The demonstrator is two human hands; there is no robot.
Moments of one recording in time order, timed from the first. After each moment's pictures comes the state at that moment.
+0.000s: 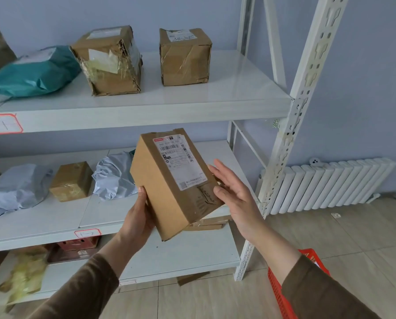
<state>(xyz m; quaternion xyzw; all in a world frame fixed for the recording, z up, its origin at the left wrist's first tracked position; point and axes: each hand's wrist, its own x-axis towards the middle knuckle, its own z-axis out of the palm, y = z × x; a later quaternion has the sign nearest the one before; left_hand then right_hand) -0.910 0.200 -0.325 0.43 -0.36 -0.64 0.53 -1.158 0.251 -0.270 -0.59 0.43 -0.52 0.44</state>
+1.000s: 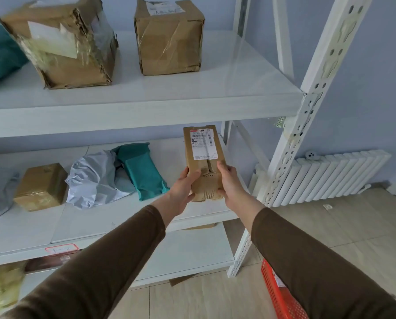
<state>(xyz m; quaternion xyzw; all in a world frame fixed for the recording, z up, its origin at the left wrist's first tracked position) -1.039 0.076 -0.317 0.48 -0.41 -0.69 0.35 -1.182 0.083 -0.319 -0.29 0.63 -0.50 0.52</state>
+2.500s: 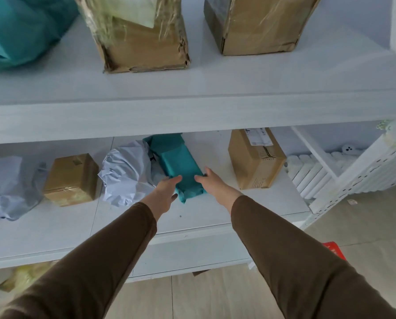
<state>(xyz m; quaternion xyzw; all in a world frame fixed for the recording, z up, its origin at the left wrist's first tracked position) -0.869 -0.039 -0.405 0.61 -0.26 -0.65 0.37 -1.020 -0.038 -0.392 -0.47 0.67 -0.26 0.51</state>
